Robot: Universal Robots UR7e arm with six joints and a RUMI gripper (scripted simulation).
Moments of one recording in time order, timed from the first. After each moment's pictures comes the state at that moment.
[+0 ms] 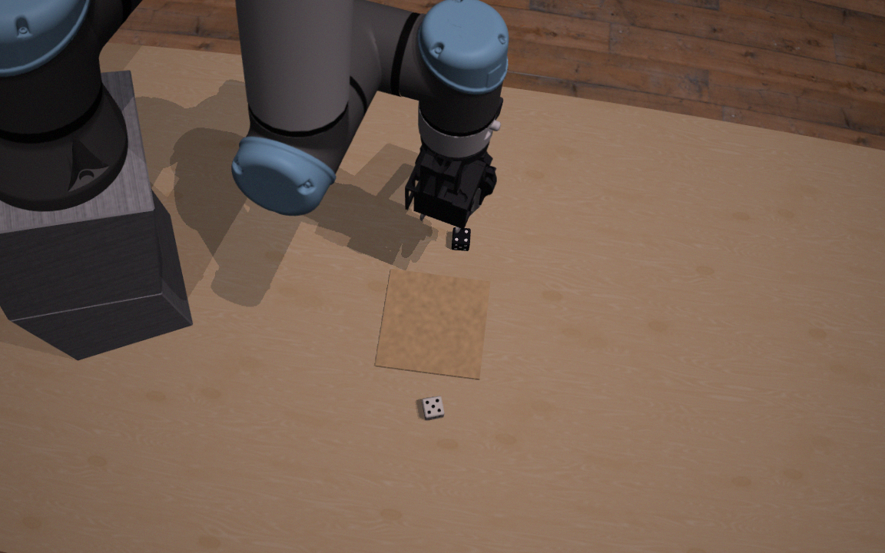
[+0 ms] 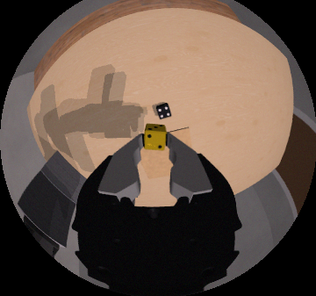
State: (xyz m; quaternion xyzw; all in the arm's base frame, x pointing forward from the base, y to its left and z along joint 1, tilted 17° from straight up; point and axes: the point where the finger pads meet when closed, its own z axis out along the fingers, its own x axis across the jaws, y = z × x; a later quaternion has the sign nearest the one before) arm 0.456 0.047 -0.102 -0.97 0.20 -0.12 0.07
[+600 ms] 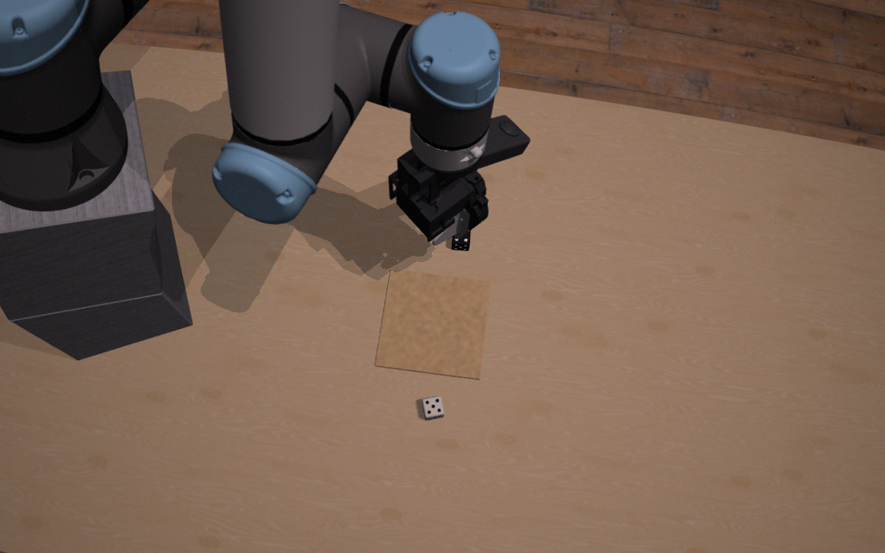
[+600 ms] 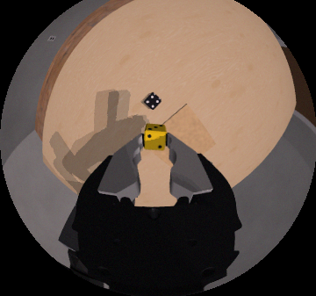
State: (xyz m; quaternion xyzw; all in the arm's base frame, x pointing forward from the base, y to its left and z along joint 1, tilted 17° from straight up) arm 0.455 0.026 -0.104 -0.89 0.44 -0.10 0.10
